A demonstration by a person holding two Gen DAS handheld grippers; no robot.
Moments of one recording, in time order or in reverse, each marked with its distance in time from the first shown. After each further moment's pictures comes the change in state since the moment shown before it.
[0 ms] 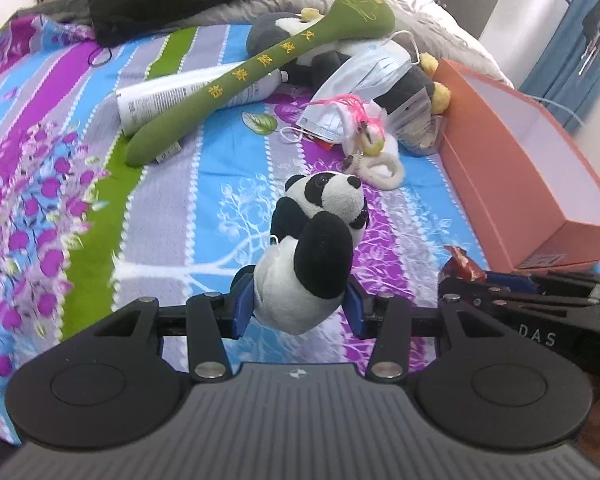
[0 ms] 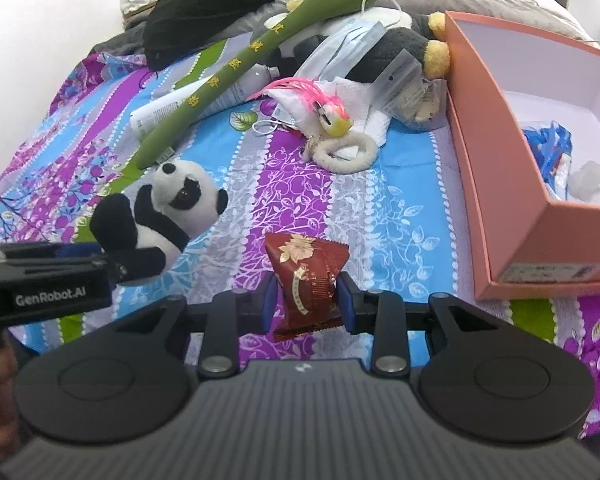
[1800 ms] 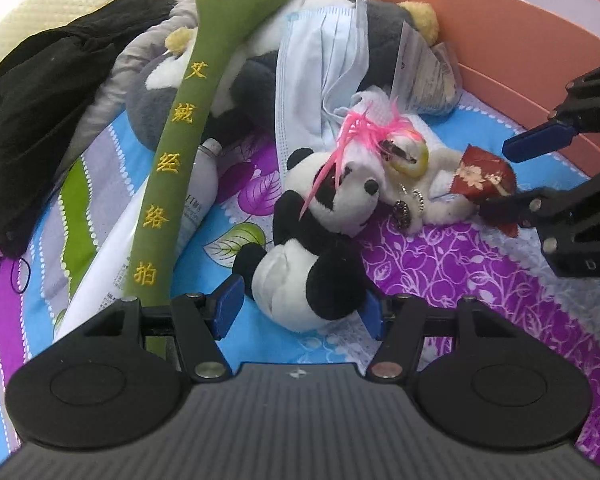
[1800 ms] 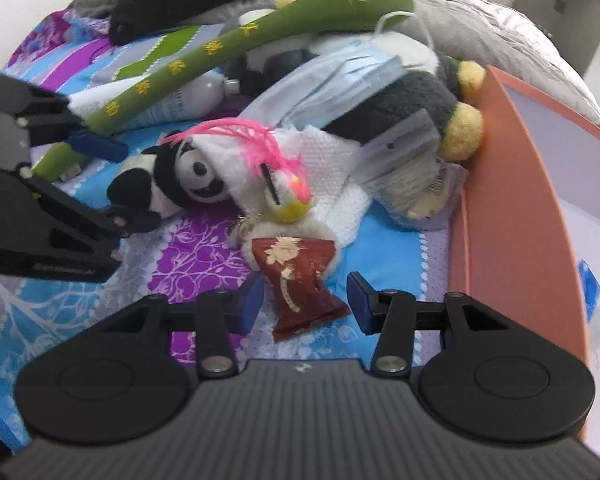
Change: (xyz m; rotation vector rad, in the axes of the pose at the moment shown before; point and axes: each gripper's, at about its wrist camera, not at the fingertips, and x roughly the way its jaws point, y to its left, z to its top) left arm 0.154 -0.017 0.113 0.695 0.047 0.061; right arm 0.103 -0.014 0.079 -0.243 -0.009 -0.131
